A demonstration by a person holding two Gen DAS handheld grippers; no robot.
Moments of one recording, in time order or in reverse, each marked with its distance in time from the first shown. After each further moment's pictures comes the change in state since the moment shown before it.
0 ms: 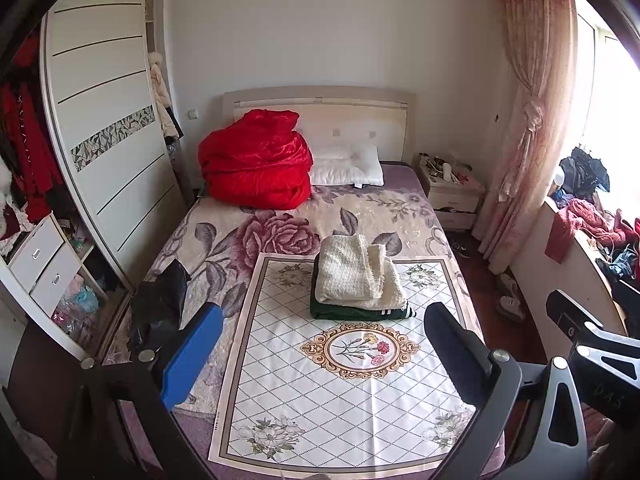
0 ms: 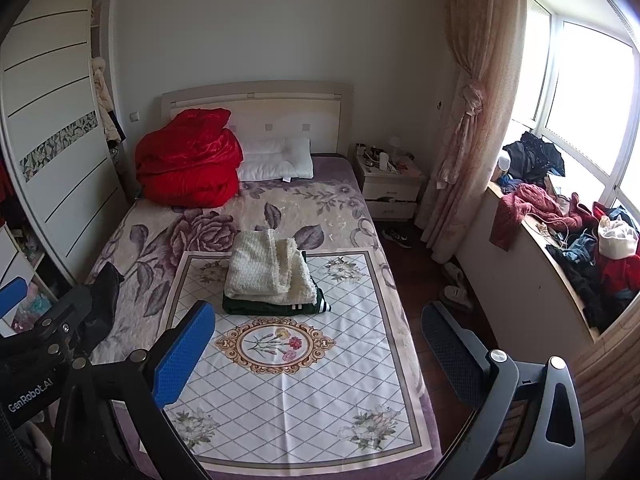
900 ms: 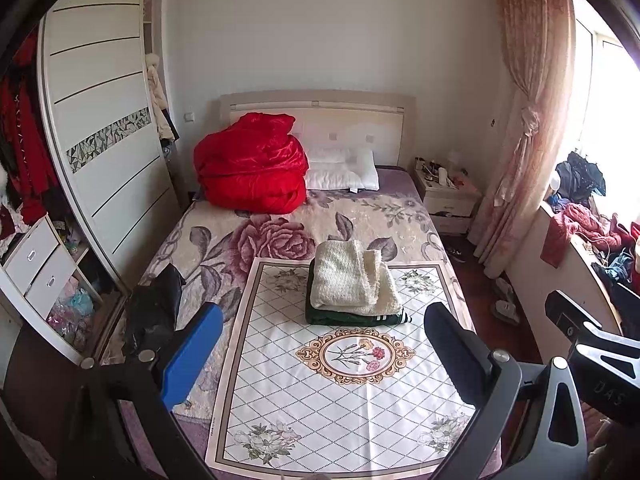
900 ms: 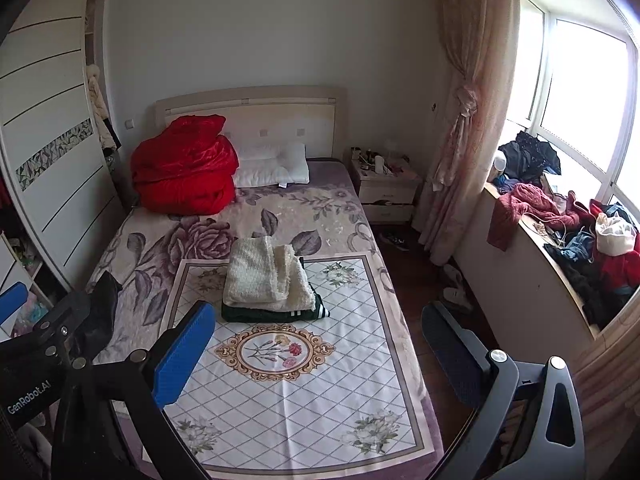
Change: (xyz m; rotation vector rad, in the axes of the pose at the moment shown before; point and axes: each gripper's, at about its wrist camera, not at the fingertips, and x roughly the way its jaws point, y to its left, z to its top) left arm 0.003 -0.003 0.008 -0.006 -0.014 -0.014; right arm 0.002 -0.001 0.010 0.015 -0.012 -0.007
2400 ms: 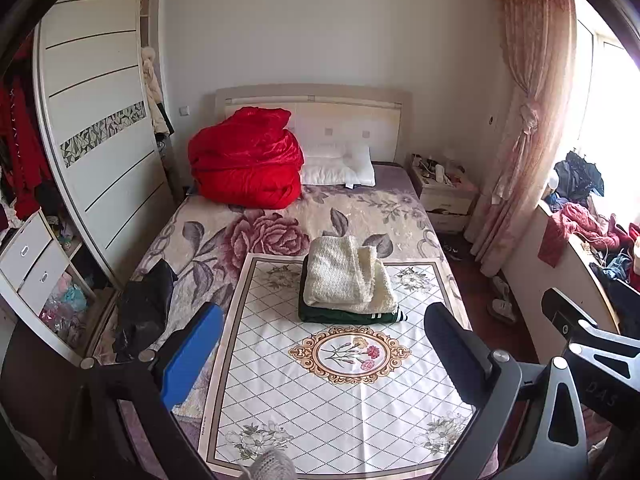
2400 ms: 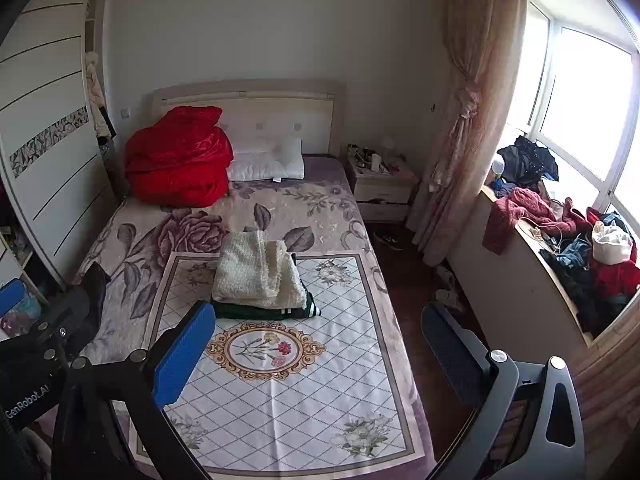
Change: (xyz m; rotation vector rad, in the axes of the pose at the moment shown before) left arm 0.021 -0.004 -0.002 -0.003 0.014 -0.028; right arm 0.018 0.000 0.004 -0.028 -0.006 -0.037
